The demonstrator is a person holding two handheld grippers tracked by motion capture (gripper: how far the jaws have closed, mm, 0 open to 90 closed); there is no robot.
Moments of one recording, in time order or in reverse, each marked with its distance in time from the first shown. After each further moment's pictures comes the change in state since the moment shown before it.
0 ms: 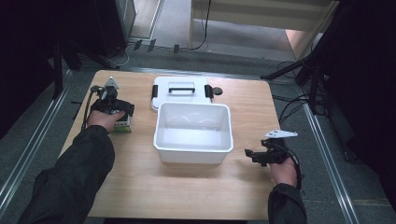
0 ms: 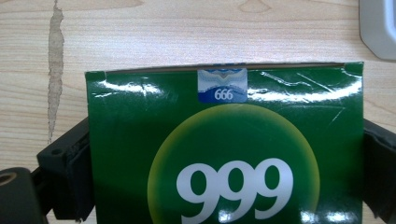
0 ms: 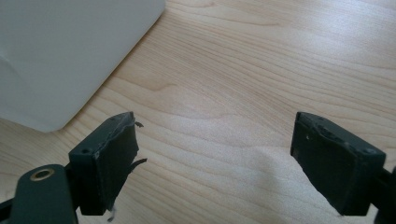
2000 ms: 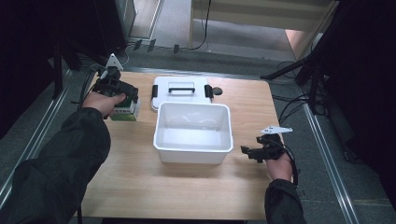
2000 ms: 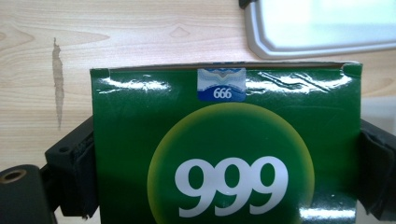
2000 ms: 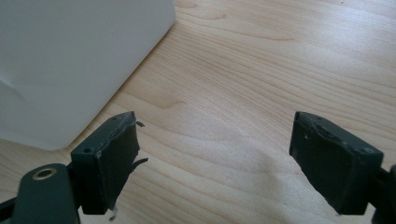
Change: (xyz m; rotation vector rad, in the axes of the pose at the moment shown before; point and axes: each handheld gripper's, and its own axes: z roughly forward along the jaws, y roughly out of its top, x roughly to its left) left arm -0.037 0.019 -0.090 0.032 -0.062 0.084; right arm 0.003 0.012 0.011 0.002 0.030 -0.015
